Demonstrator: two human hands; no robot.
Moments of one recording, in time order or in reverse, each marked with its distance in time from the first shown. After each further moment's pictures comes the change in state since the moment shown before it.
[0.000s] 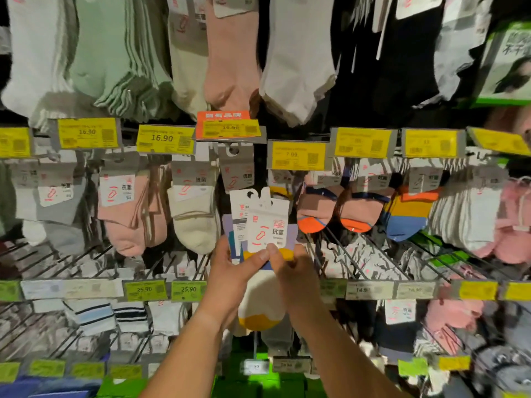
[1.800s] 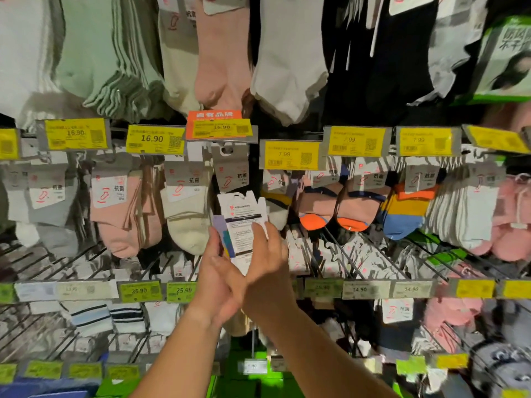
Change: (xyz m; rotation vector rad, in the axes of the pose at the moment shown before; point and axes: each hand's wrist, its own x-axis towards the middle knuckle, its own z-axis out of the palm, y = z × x) left_hand 0.009 0.003 0.006 -0.552 -0.019 -0.333; right_hand -0.003 -0.026 0.037 -0.038 0.108 -0.111
